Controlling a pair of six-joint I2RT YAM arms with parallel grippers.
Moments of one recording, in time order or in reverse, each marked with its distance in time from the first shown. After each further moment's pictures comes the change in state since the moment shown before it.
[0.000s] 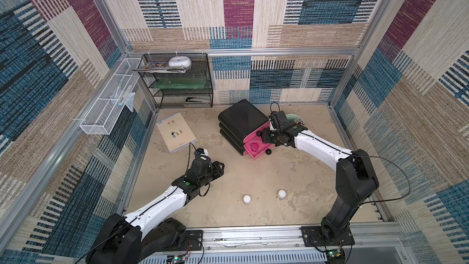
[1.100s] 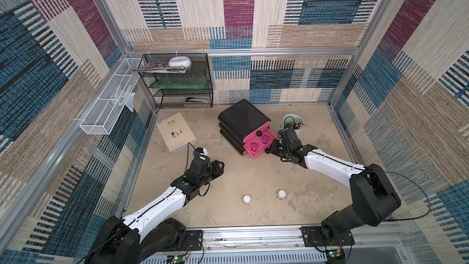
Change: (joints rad) left arm 0.003 -0.020 0.003 0.001 0.003 -0.018; right arm -0.003 -0.187 -0.394 0.308 0.003 0.272
